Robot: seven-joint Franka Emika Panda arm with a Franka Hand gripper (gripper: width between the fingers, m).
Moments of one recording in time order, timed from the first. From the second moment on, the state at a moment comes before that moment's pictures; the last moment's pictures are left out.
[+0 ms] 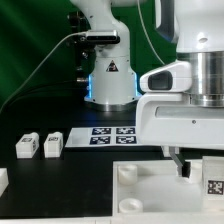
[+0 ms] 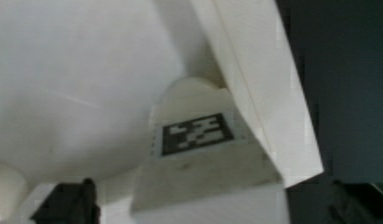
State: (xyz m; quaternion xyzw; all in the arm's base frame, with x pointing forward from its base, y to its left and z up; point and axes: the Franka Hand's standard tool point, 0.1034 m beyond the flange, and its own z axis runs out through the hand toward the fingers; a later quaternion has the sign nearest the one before) arm 0.635 0.114 0.067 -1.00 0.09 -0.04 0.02
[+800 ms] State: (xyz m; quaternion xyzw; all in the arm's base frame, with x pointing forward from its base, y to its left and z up) arm 0.634 0.112 0.067 -0.93 0.35 -0.02 0.03
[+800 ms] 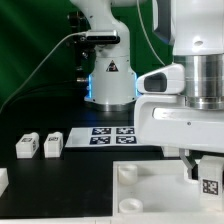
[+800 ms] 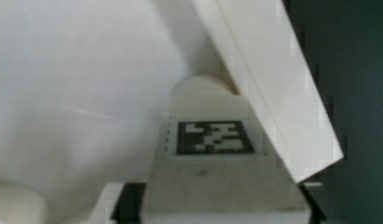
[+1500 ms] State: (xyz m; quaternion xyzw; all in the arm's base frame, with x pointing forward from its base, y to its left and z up) arm 0.634 0.116 0.067 -0.57 0.82 0.05 0.04
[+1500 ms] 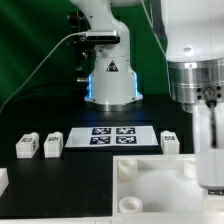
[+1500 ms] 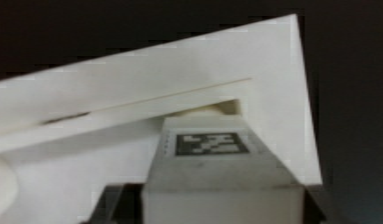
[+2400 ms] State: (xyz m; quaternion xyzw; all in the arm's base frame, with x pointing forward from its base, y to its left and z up) arm 0.622 0.129 0.072 -0.57 0.82 0.04 0.04
